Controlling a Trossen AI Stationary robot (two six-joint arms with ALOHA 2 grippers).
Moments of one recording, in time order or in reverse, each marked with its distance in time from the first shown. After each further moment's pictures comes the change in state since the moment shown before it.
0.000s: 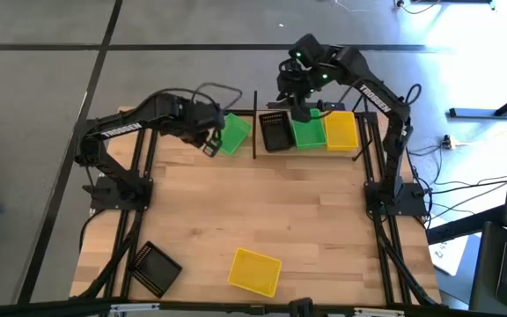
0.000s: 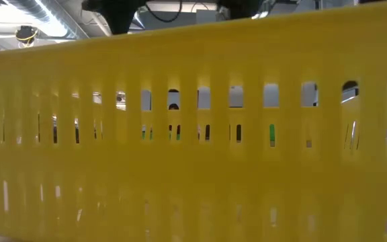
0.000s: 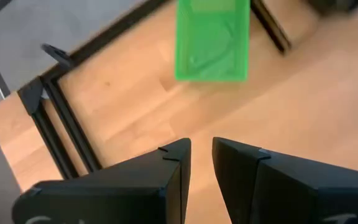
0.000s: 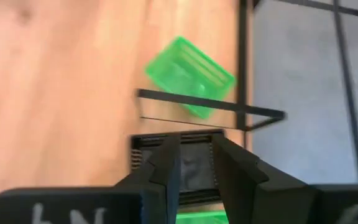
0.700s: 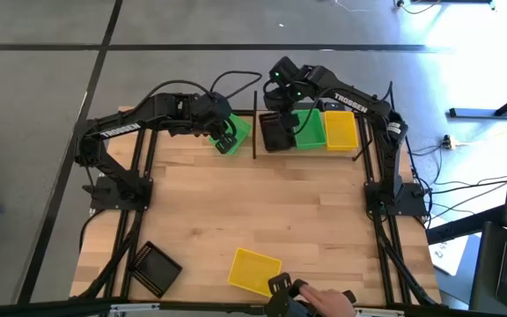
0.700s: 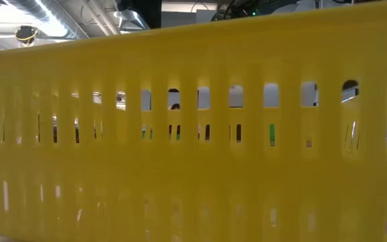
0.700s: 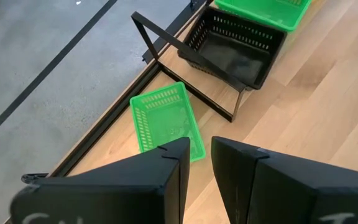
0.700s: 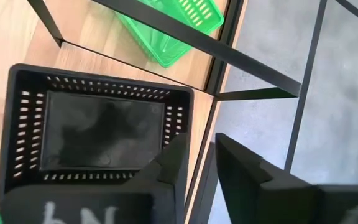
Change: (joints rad) left arm -0.015 0.001 0.016 0.364 -0.062 0.419; right arm -0.010 0.042 -0.374 0.350 0.259 -0.298
